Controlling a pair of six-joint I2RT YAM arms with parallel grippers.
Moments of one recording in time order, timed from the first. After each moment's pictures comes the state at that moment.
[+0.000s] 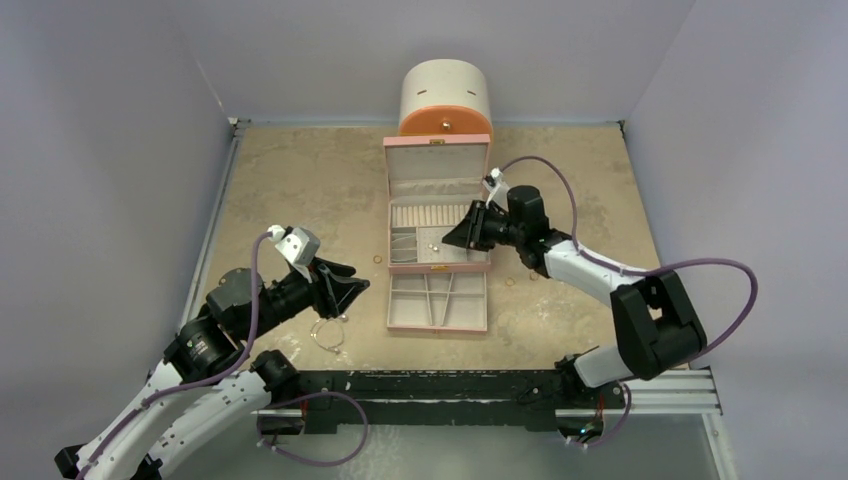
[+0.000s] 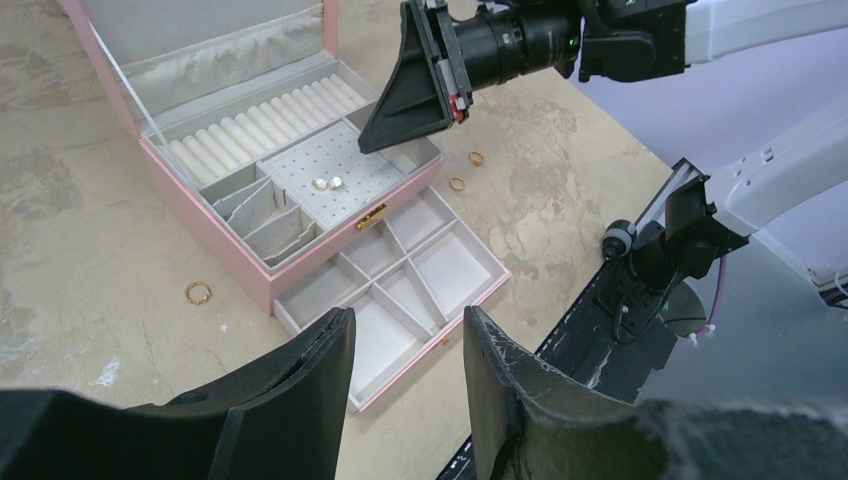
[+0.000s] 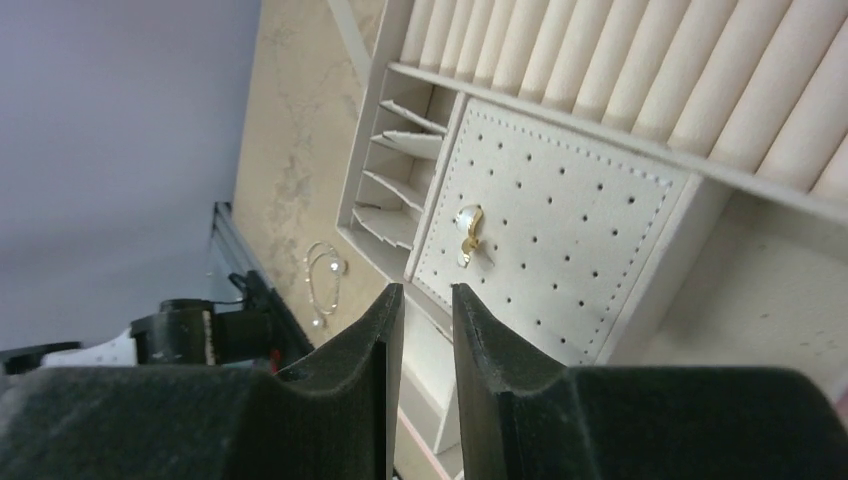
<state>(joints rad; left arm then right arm) -0.77 0.42 0.75 -0.49 0.09 -0.30 0.43 1.47 0.74 0.23 -0.56 0.75</state>
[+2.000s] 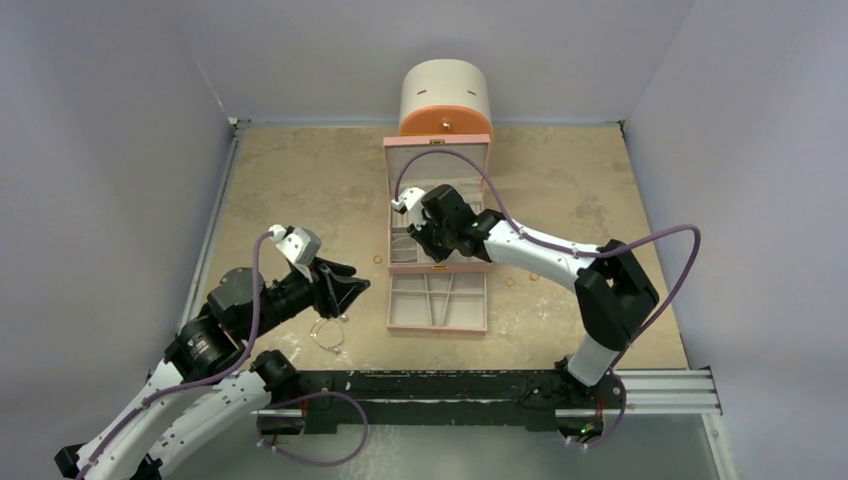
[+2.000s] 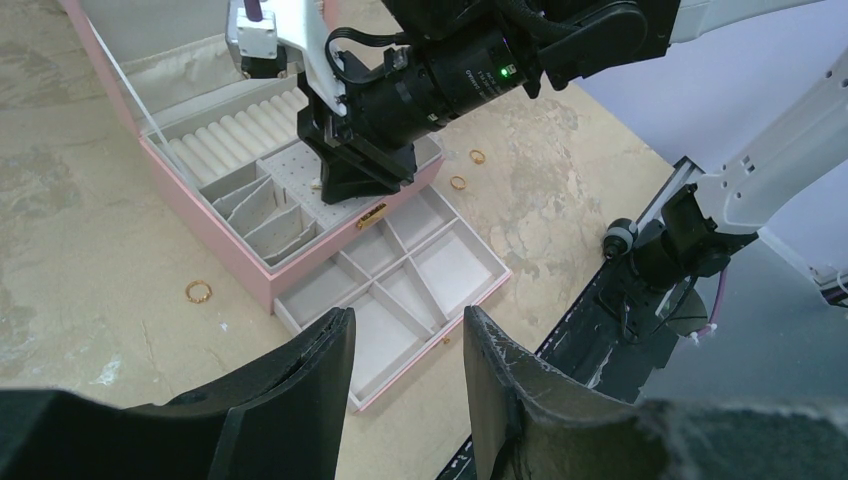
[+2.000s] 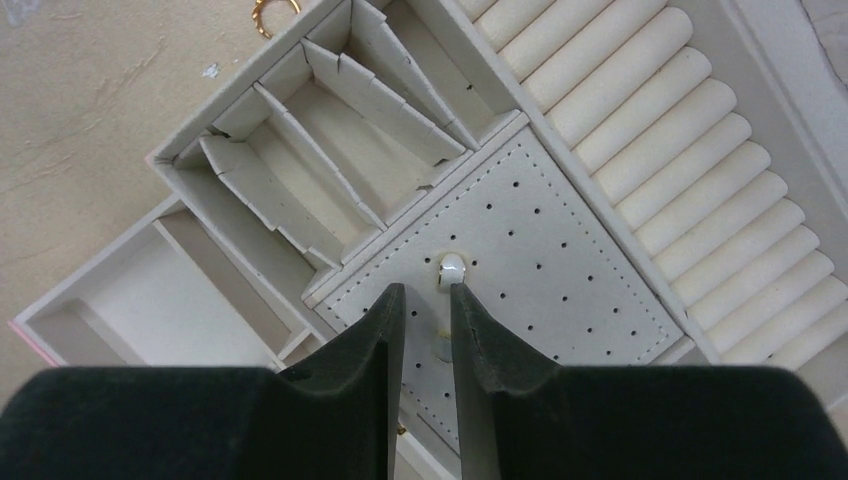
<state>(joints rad) -0.77 0.42 0.75 -0.49 0.09 -0.30 0.79 1.70 1.21 -0.38 0.00 -0.13</state>
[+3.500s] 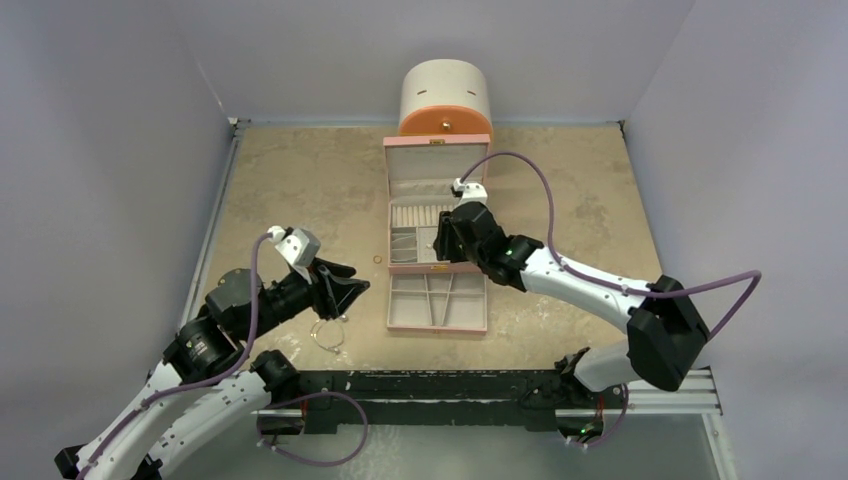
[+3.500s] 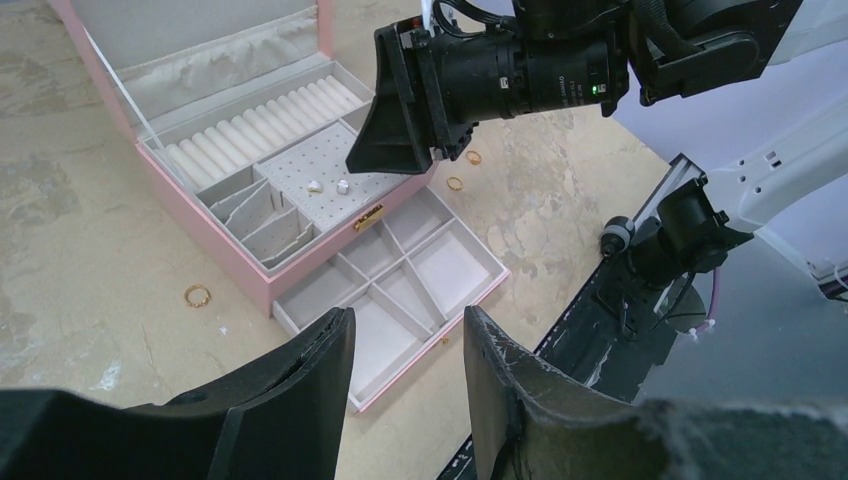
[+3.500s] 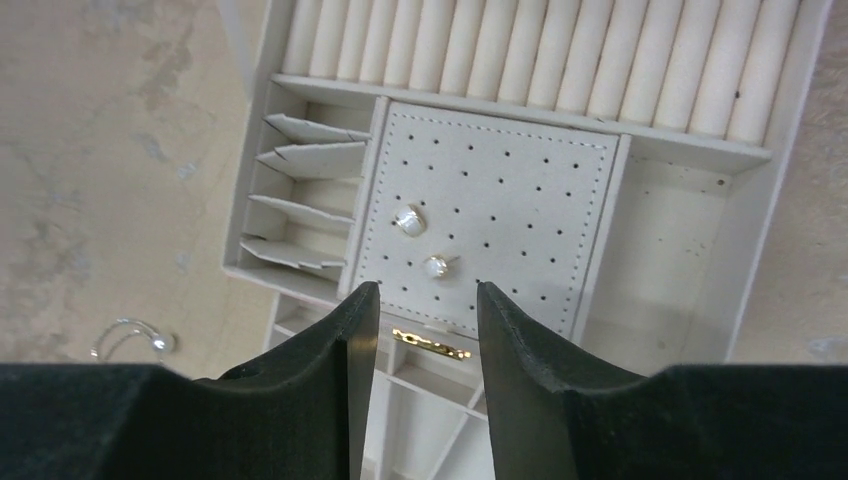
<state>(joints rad) -0.77 0.42 0.75 -0.49 0.10 -0.29 0.82 1.41 0.95 -0.22 0.28 0.54</state>
